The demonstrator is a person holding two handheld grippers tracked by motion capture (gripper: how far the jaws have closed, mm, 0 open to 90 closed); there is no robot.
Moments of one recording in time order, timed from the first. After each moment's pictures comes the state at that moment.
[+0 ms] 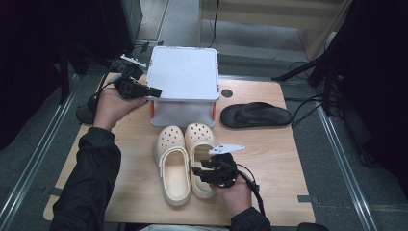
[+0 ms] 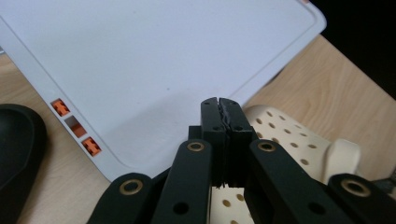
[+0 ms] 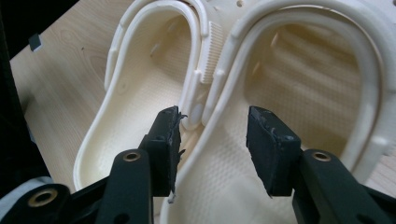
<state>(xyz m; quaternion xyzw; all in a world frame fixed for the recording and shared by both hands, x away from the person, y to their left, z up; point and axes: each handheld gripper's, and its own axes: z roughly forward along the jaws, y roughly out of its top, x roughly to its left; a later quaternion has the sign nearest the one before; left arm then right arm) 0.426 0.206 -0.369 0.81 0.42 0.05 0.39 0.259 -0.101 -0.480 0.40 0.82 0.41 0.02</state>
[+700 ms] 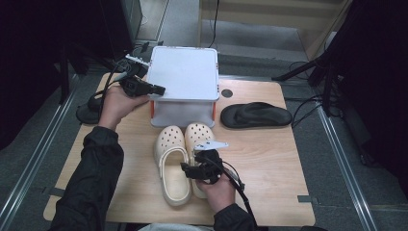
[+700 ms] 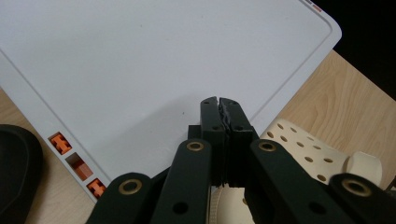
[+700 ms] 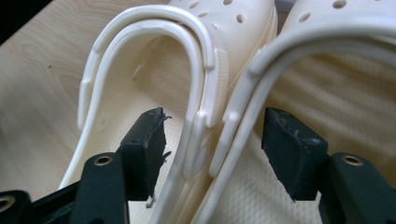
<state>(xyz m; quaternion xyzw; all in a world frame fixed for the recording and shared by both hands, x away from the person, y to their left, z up) 0.442 0.204 -0.380 0.81 0.41 0.05 0.41 0.270 -0.062 -0.489 0.43 0.81 0.39 0.06</state>
